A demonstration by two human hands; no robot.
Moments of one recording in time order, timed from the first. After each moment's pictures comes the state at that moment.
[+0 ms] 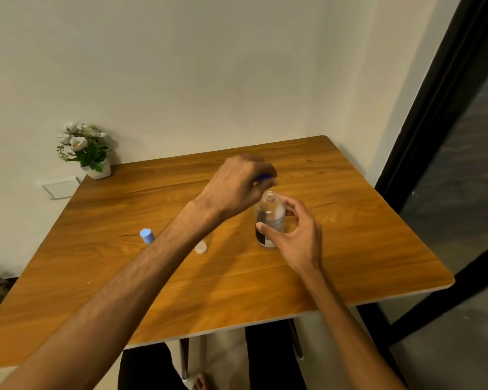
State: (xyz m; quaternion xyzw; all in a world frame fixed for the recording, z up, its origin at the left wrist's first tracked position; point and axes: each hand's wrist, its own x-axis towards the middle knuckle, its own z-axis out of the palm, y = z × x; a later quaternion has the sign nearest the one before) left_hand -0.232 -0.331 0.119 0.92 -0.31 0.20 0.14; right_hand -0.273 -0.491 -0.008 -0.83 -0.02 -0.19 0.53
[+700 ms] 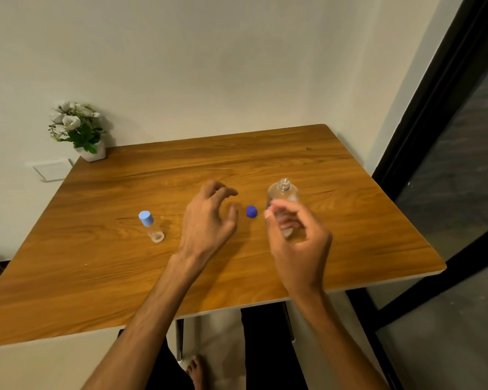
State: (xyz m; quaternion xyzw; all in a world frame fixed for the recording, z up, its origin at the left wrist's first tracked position) left_hand -0.289 -0.285 0.021 0.92 -0.11 0.25 0.27; right_hand -0.348 -0.458 0.026 -0.74 -0.03 -0.33 0.58
